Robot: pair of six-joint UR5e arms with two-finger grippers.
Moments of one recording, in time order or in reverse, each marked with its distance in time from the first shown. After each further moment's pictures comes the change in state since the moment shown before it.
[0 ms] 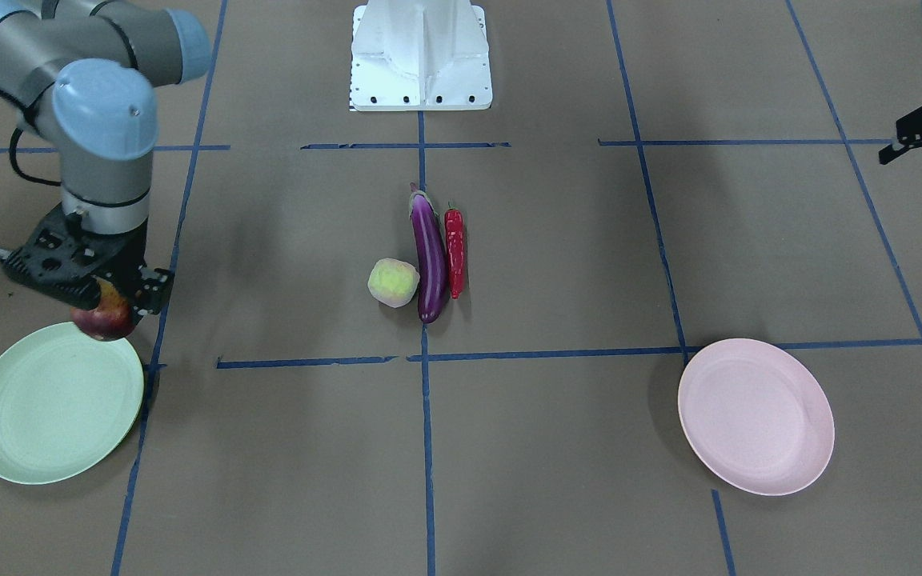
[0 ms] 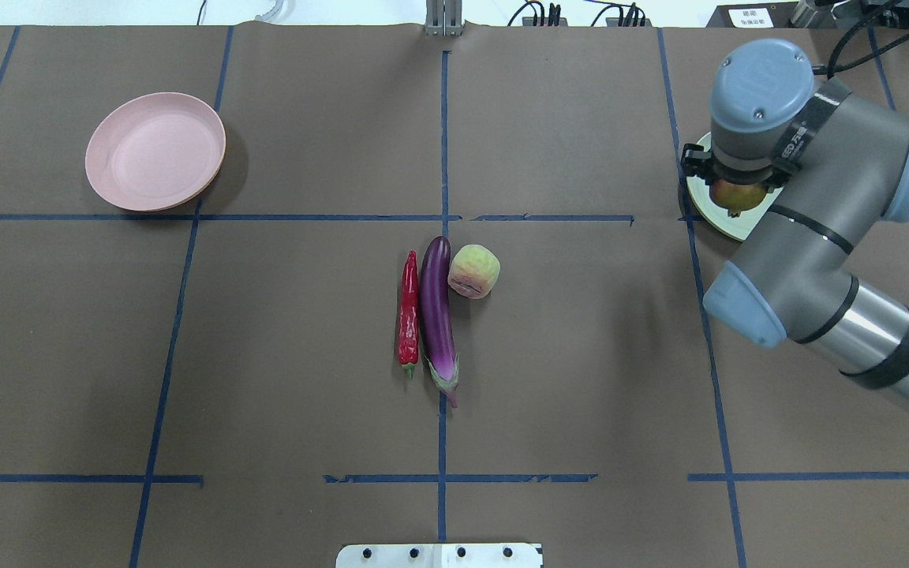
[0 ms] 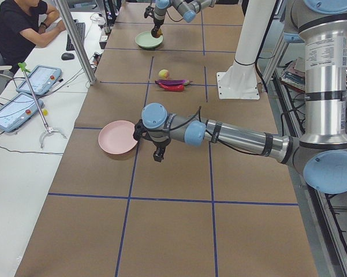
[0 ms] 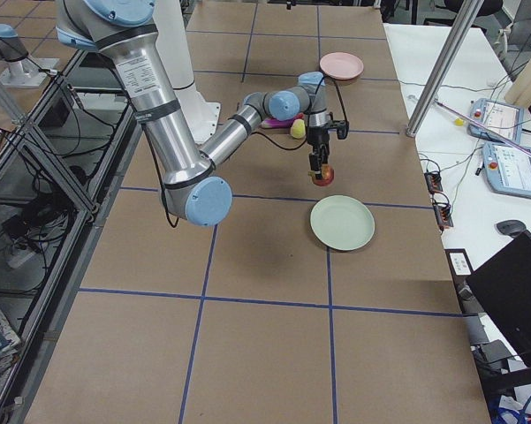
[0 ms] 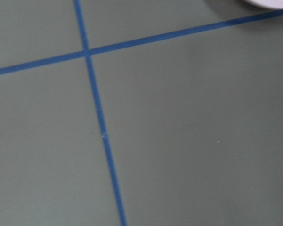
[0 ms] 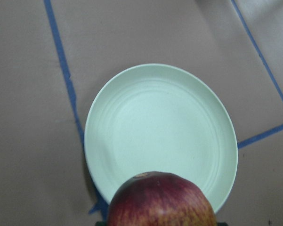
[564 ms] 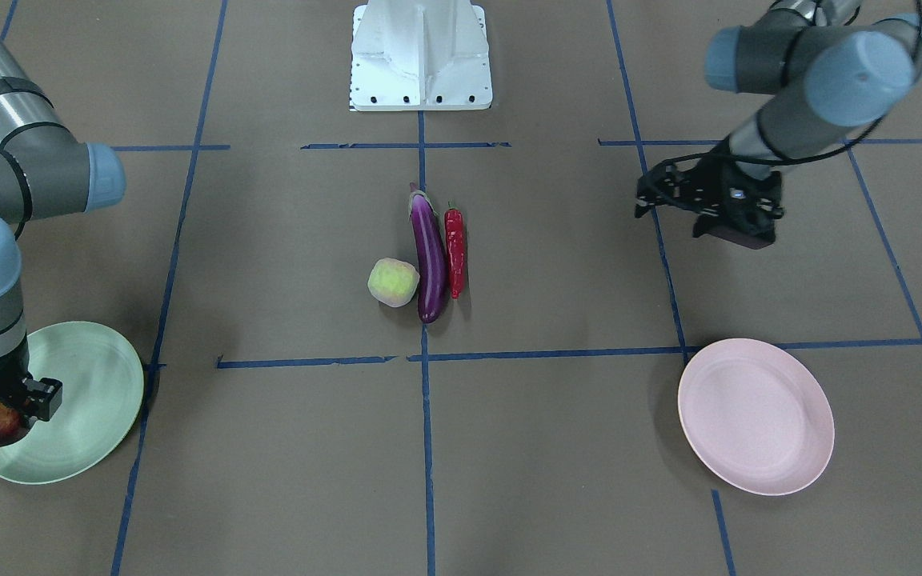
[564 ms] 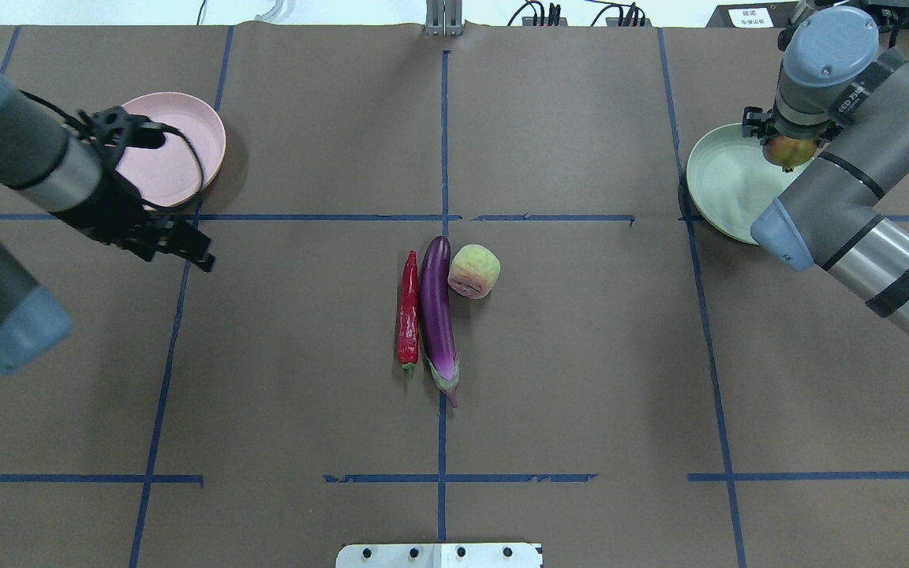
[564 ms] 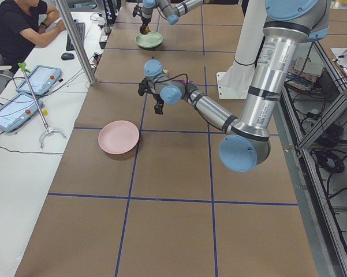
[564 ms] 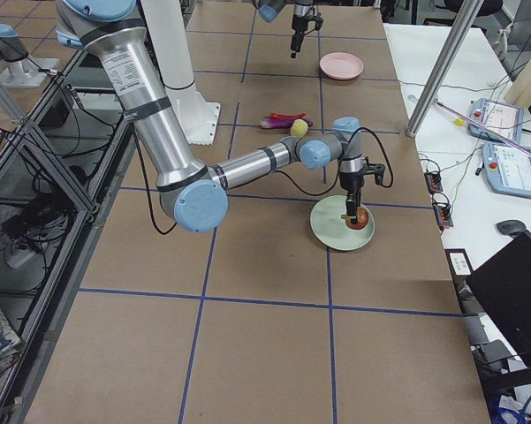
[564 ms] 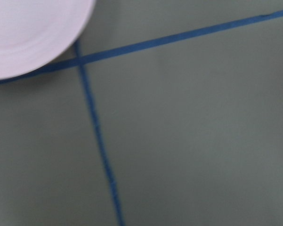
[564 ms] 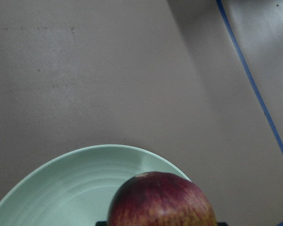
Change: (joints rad) left arm 0.487 -0.405 0.058 -0.098 0.337 -0.665; right arm 0.139 -0.008 -0.305 0.328 0.045 -0.185
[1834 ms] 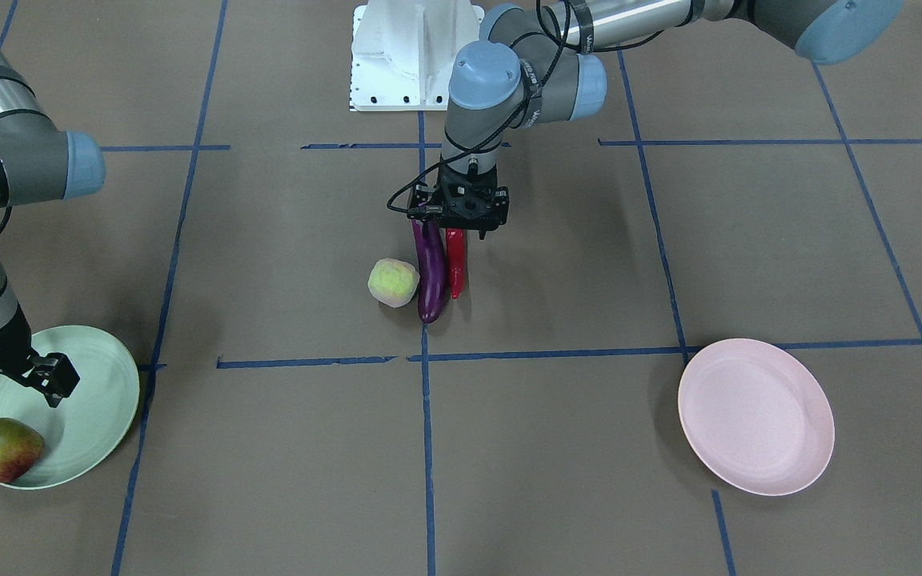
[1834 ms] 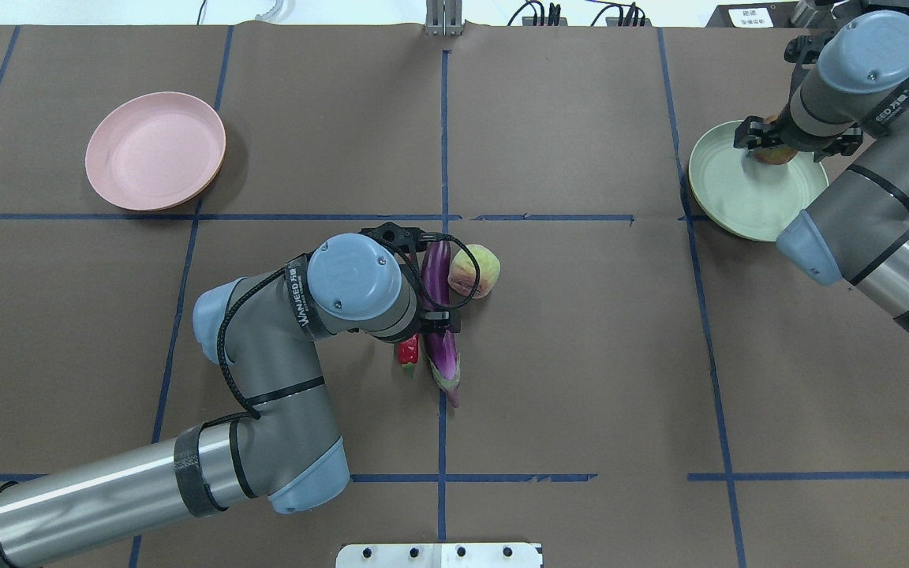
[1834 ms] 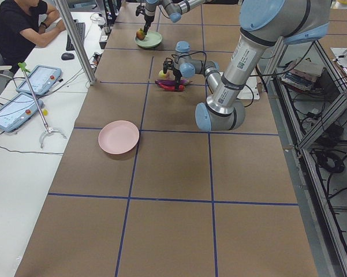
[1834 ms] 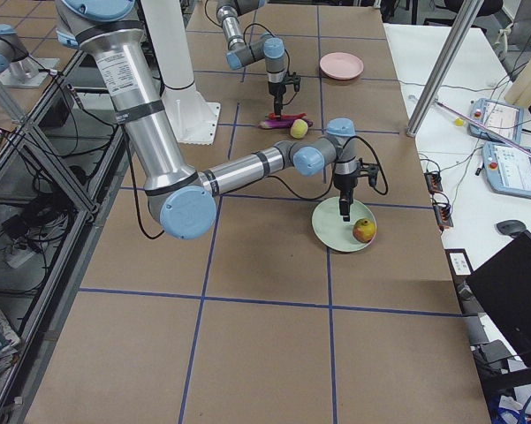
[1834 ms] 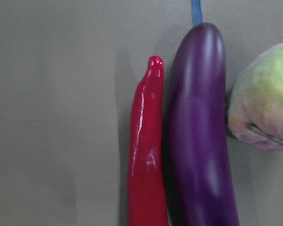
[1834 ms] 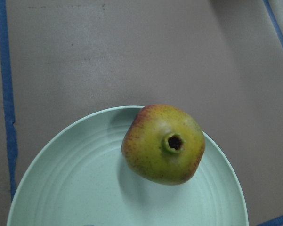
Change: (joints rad) left arm 0.384 -0.377 0.274 -0.007 0.478 -0.464; right arm 0.006 -0.069 0.080 0.071 0.118 -0.005
